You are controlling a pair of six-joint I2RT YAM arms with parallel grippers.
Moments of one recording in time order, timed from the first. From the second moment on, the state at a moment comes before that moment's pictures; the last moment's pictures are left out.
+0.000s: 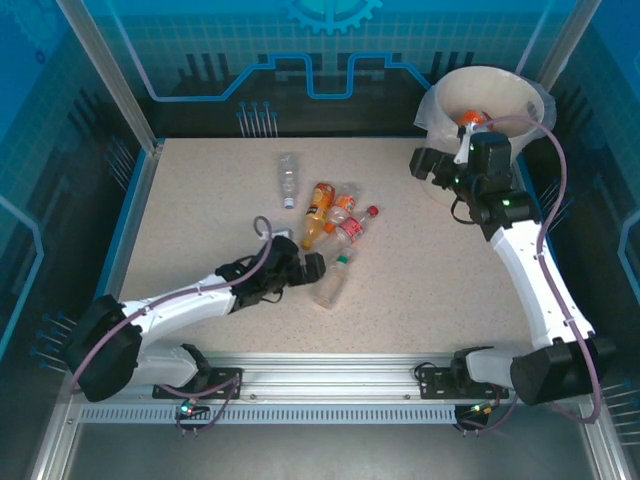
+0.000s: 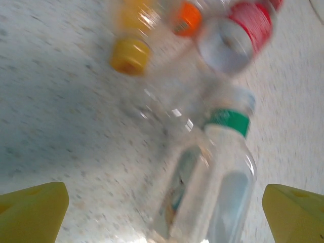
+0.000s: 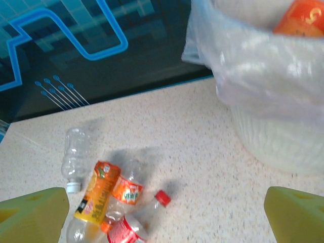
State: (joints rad) left arm -0.78 1.29 0.68 -0.21 -0.16 -0.86; right arm 0.14 1.24 1.31 -0.56 -0.04 0.37
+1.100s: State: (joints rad) left arm -1.05 1.70 0.87 -0.28 -0.40 -0.59; right arm 0.14 1.18 1.22 -0.56 -0.06 0.39
